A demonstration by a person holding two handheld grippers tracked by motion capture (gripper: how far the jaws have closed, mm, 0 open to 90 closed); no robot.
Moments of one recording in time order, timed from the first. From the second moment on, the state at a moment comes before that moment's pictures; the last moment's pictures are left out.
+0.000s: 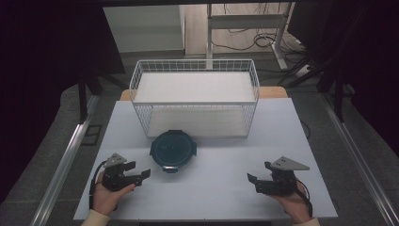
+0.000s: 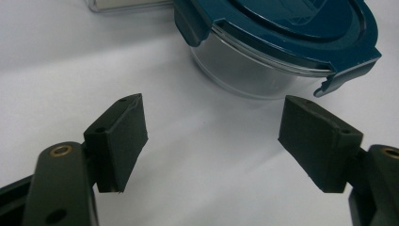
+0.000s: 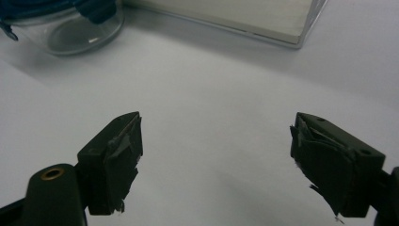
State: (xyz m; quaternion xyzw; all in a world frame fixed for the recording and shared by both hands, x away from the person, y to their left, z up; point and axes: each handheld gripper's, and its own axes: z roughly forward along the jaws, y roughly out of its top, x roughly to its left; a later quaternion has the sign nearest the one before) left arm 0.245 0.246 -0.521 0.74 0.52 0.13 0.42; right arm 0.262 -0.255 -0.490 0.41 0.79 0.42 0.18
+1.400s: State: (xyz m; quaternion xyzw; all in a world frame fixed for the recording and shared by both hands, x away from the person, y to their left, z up) left arm 0.250 0.229 -0.457 0.74 0.50 0.14 0.43; right arm 0.264 -0.260 -0.488 0.44 0.78 0.42 0.15
